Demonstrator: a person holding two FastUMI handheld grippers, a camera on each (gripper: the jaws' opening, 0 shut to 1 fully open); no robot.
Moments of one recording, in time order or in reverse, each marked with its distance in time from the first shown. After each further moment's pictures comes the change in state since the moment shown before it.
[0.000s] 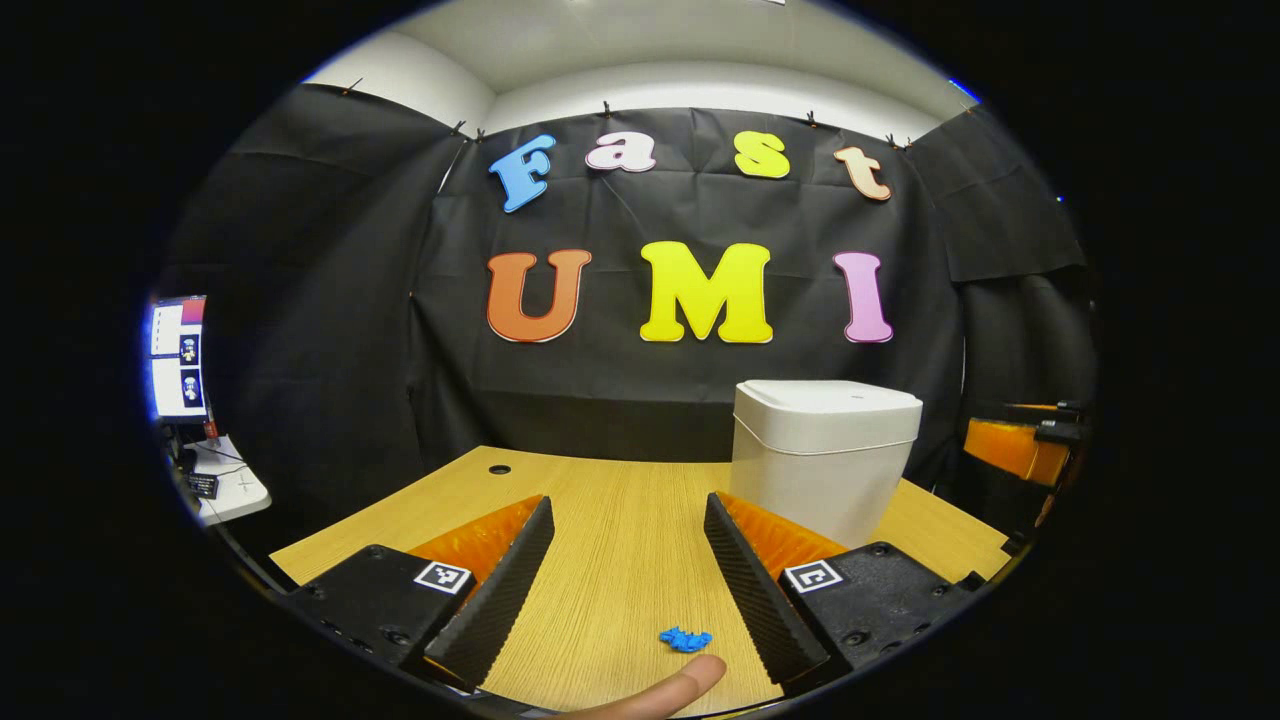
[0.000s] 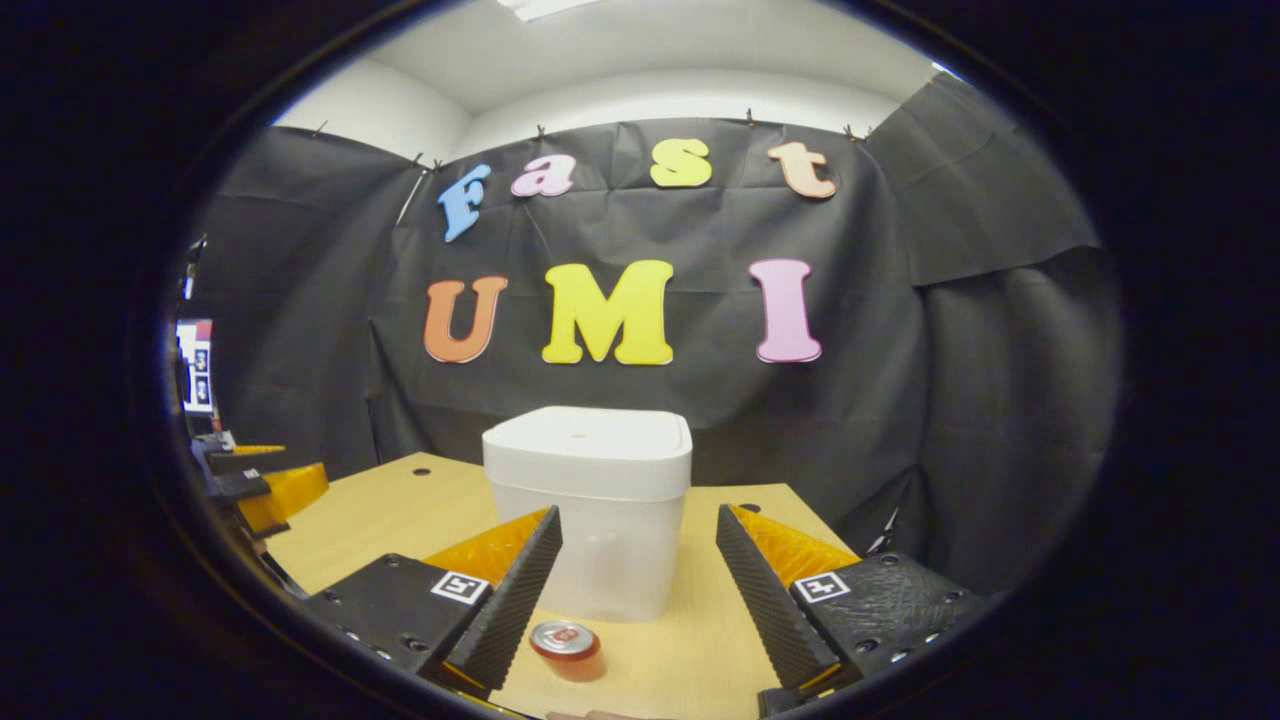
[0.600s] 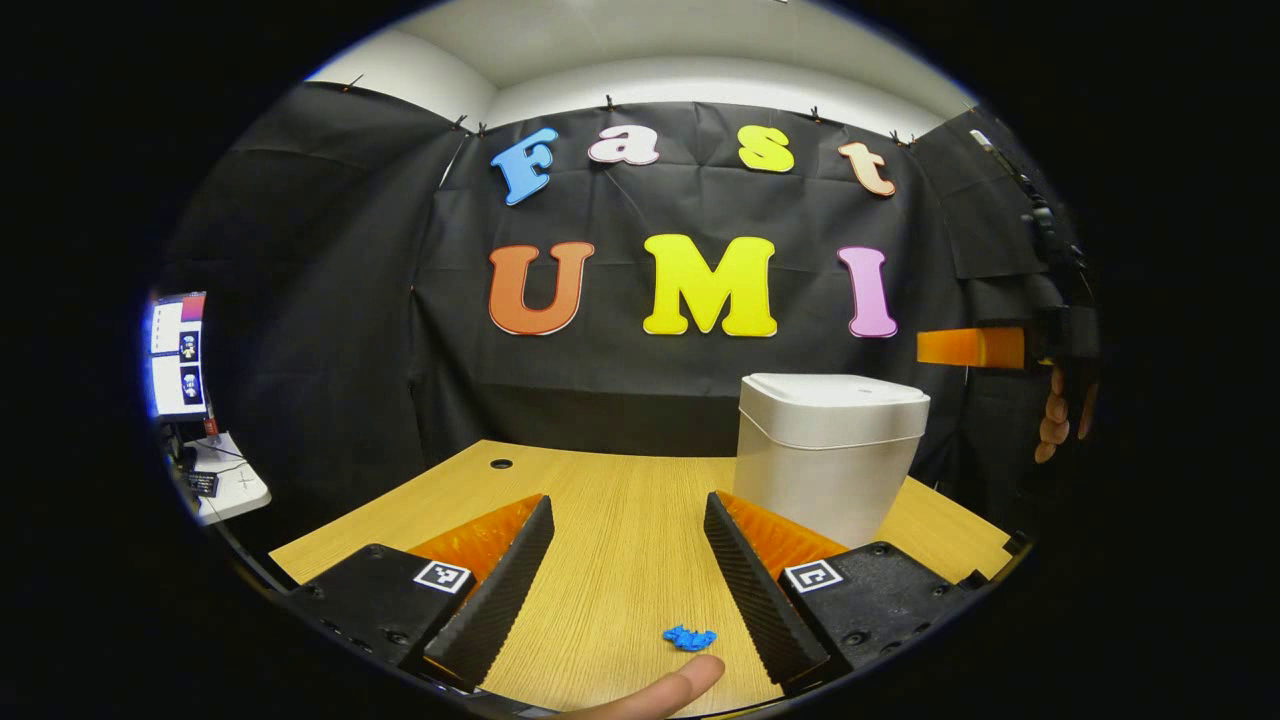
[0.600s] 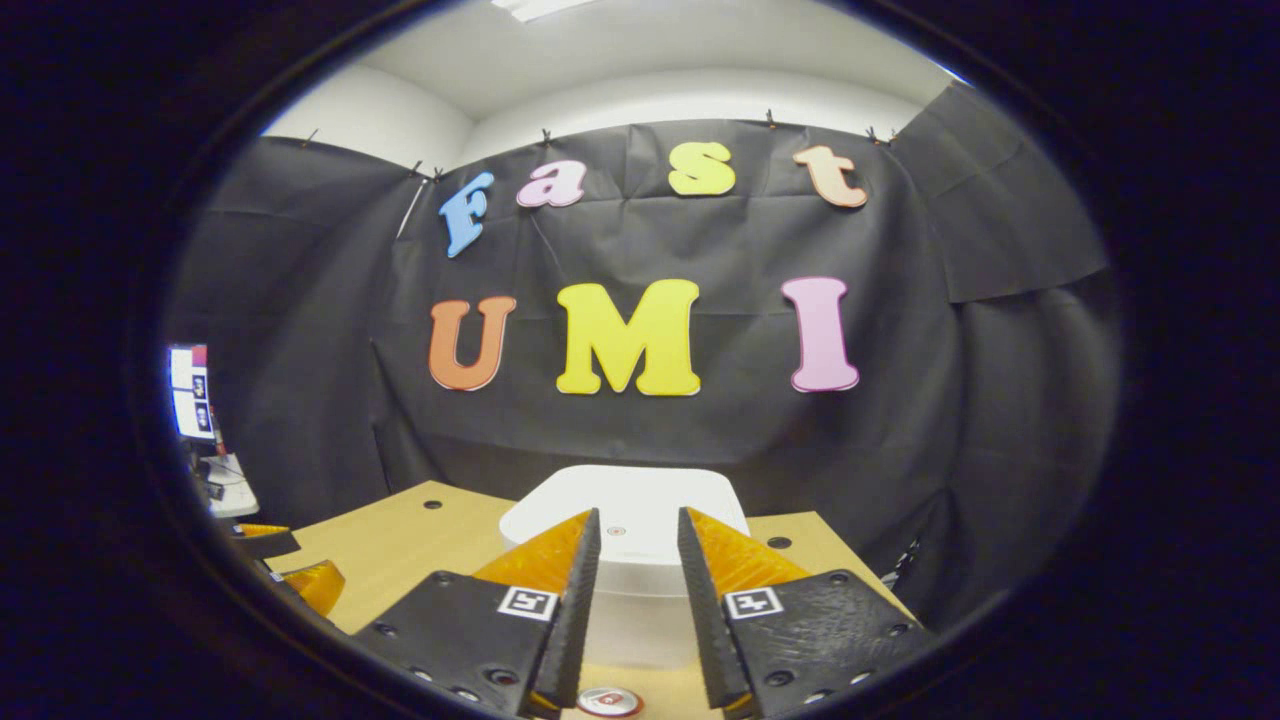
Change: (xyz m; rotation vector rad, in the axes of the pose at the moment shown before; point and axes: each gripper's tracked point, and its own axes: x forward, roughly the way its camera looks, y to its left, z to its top) left arm 0.004 0.002 -0.004 0.001 0.022 0.002; right arm 0.077 0.044 0.060 -0.006 0.001 0.029
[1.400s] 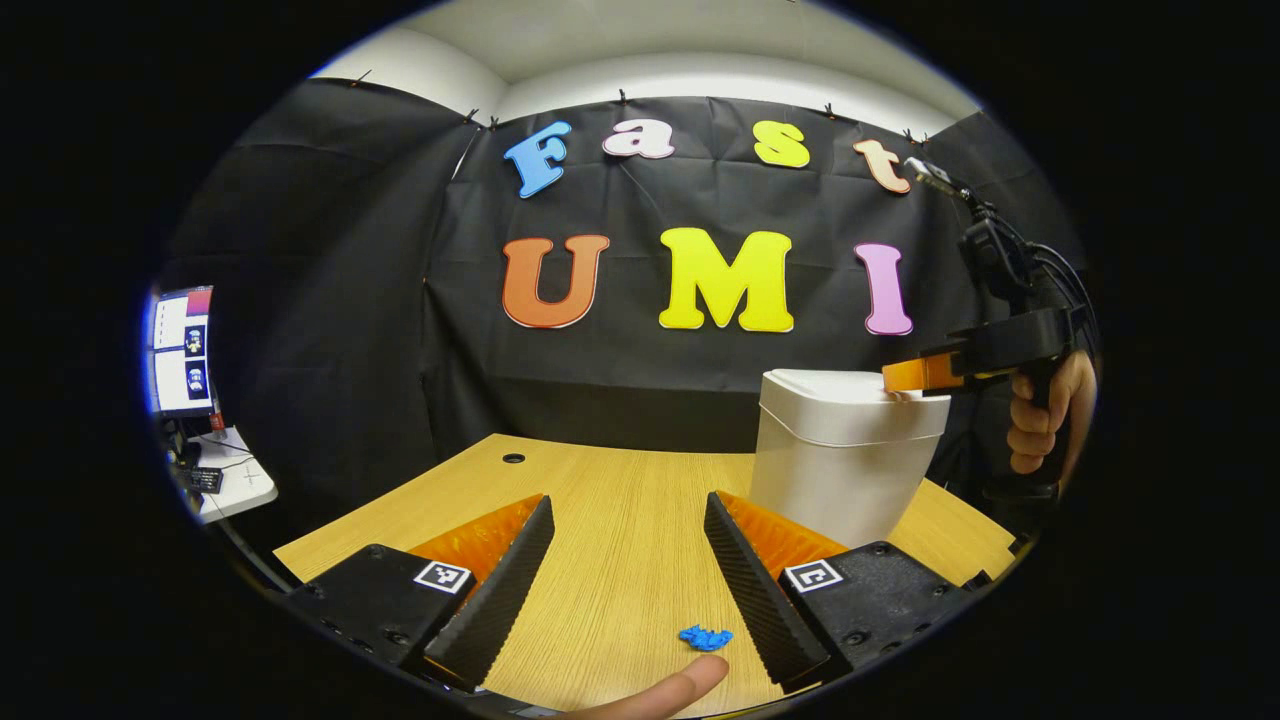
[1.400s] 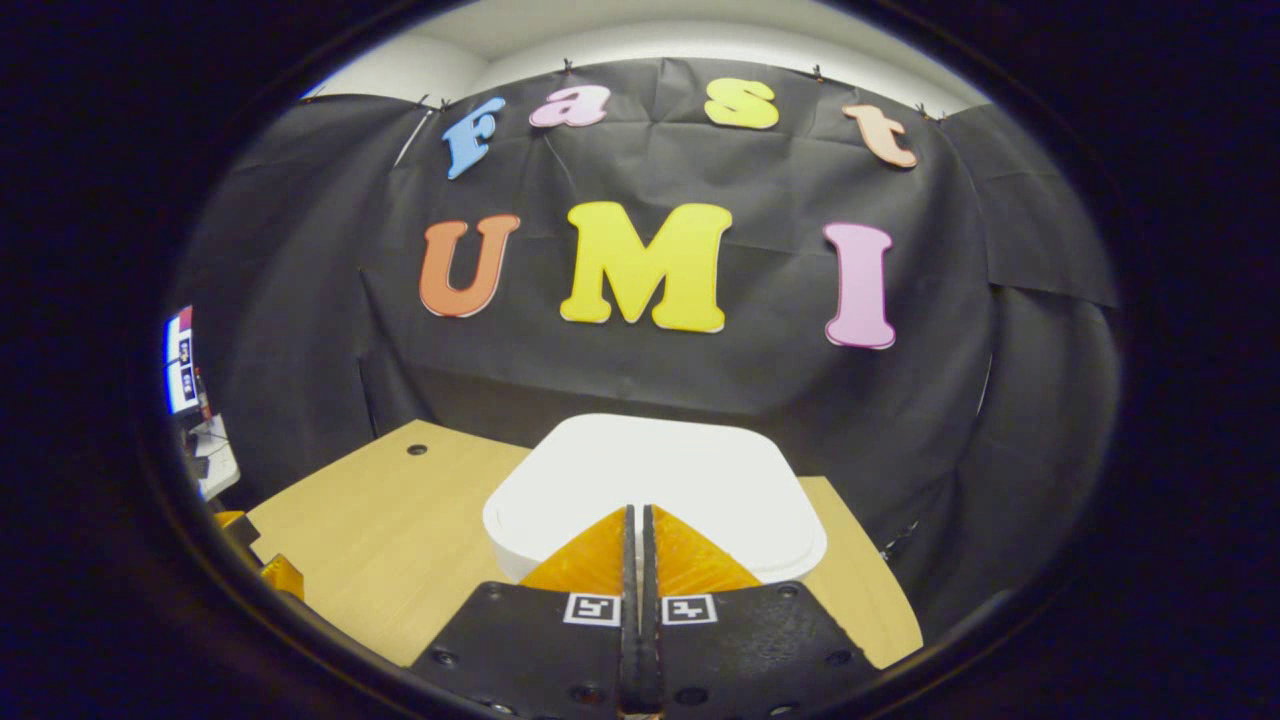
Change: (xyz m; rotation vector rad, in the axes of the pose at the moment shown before) left arm 0.003 0.017 -0.002 -0.011 0.014 0.031; right arm 0.059 0.024 -0.044 -0.059 0.235 -0.016
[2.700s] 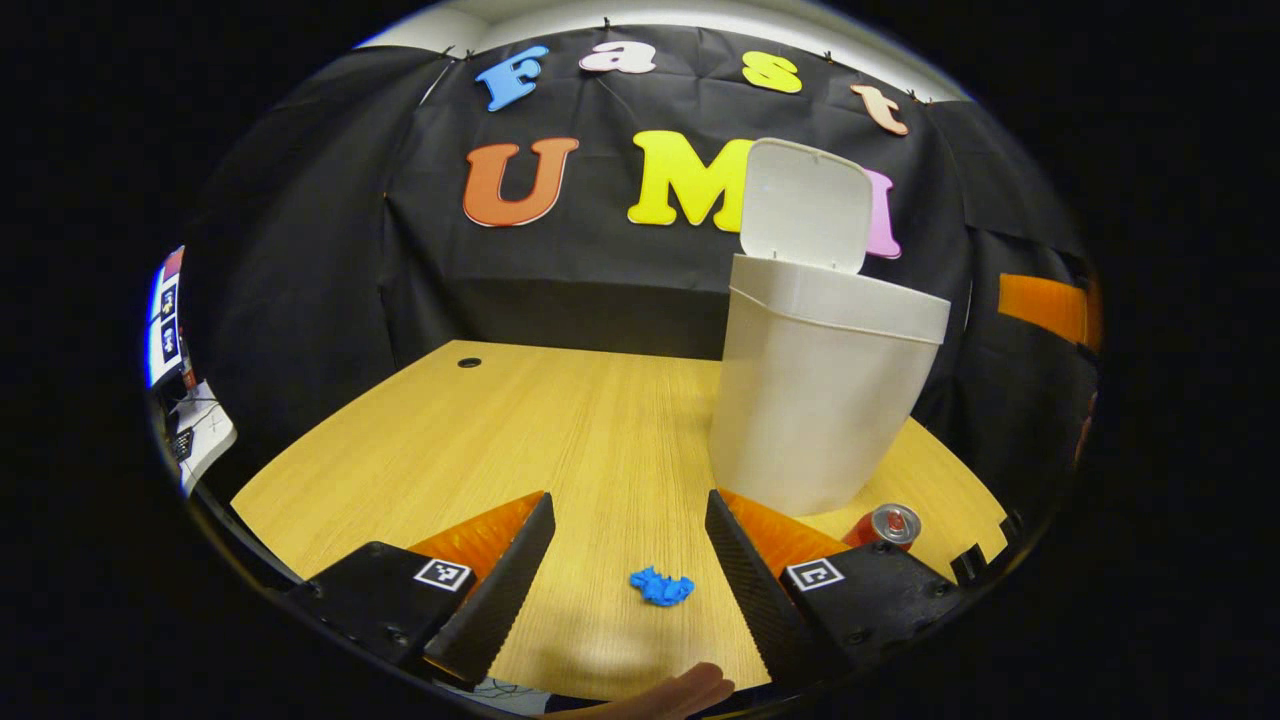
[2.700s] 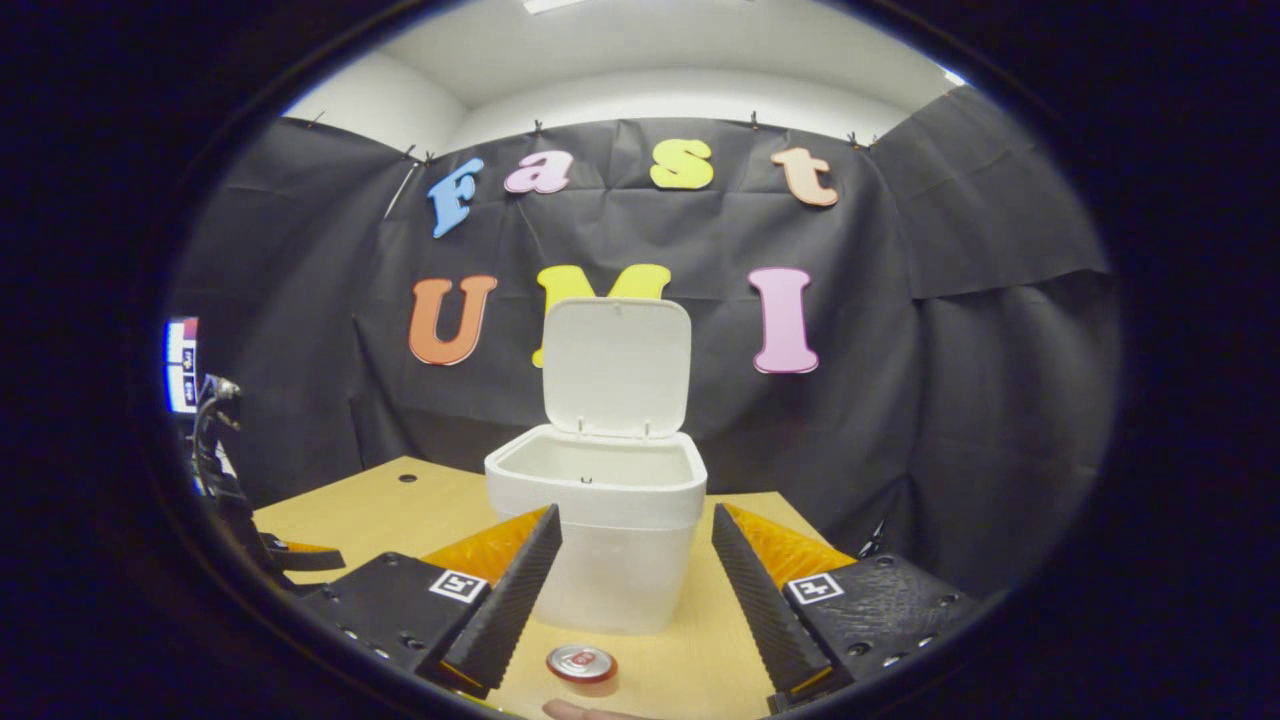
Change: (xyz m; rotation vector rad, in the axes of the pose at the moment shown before) left arm 0.017 -0.053 -0.099 -0.017 0.306 -0.090; right arm -0.125 -0.054 -0.041 0.045 -0.229 -0.069
